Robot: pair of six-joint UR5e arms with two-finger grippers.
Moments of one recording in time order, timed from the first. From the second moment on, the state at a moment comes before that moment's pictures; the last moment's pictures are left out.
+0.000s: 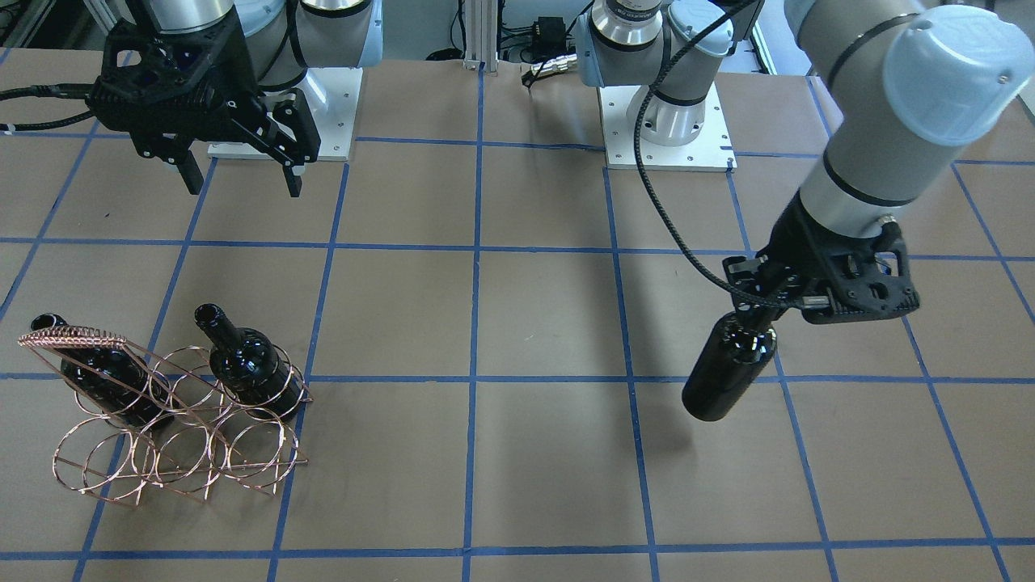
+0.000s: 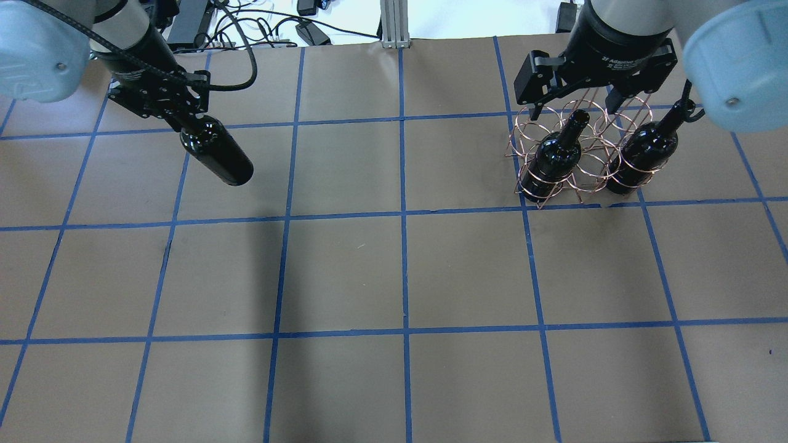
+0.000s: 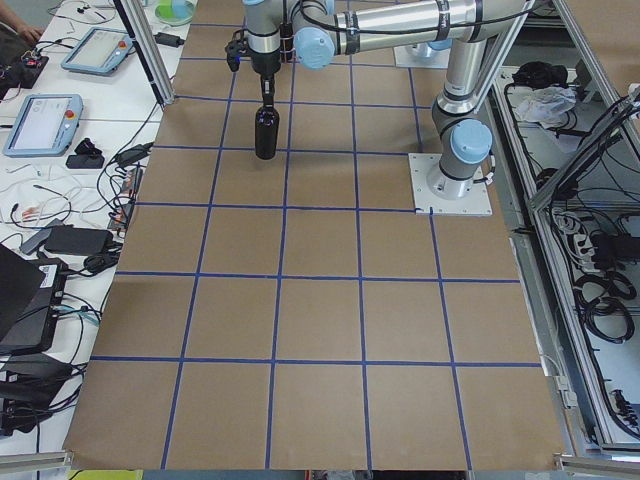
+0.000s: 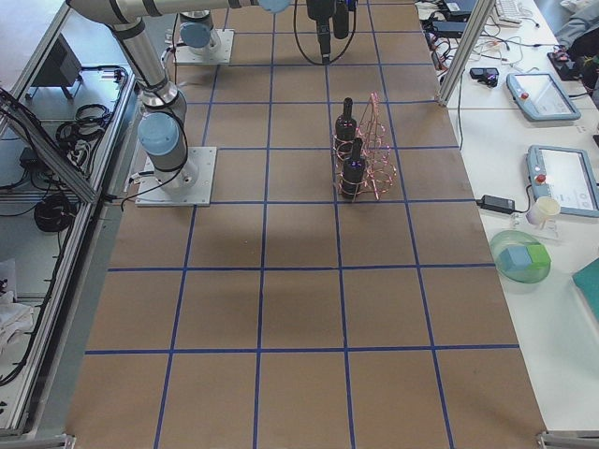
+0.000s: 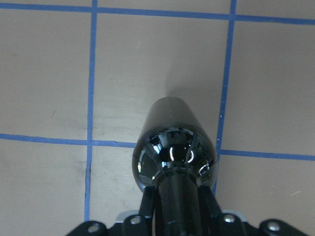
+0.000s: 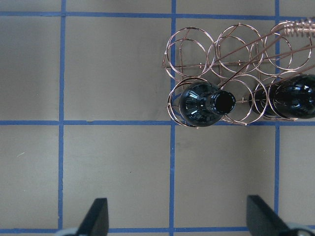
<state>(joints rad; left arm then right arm) -1.50 -1.74 -1.50 -1.44 1.60 -0.02 1.64 -1.61 1.55 -1.66 -1.61 0.05</state>
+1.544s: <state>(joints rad) -1.86 -1.68 -1.68 -1.43 1.52 -0.27 1.64 -1.61 1.55 -1.66 -1.61 0.05</state>
